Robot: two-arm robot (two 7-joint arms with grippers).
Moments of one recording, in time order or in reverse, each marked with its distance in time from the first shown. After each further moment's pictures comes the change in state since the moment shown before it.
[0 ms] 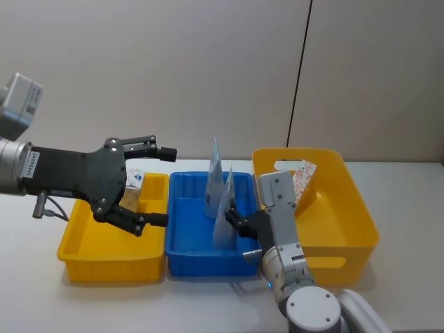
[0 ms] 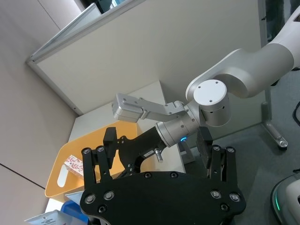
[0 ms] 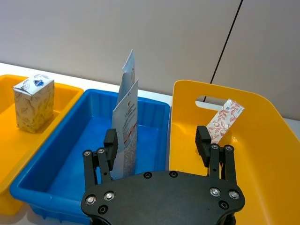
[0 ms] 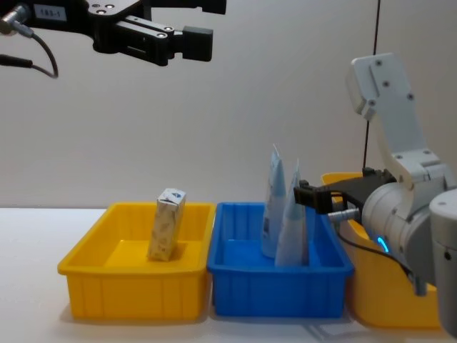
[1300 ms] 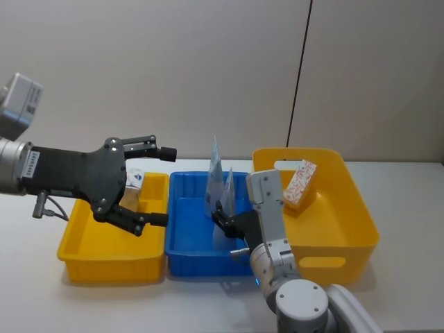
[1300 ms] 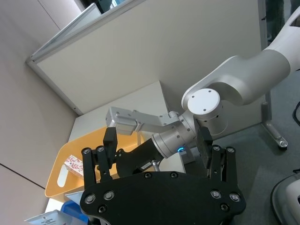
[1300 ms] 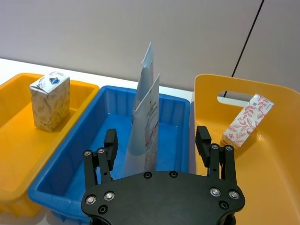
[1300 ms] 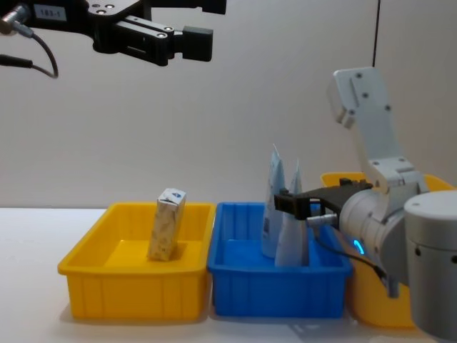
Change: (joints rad) left arm 0.000 0.000 0.000 0.000 0.000 0.000 0.000; right arm 0.052 -0.051 0.023 0.107 0.017 -0.028 0.059
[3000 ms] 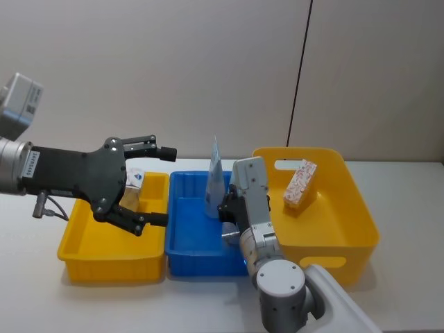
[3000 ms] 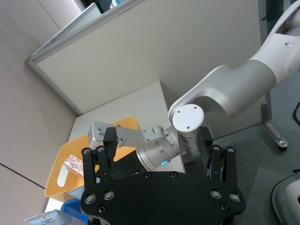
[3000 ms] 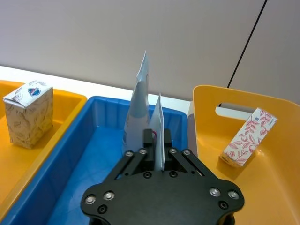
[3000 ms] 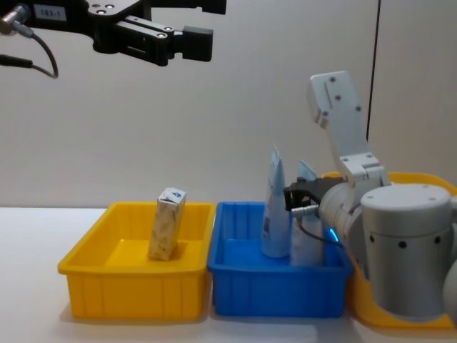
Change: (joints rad) left arm 0.000 0.000 0.000 0.000 0.000 0.000 0.000; right arm 0.147 -0.074 0.035 0.250 -0.066 -0.093 -0.038
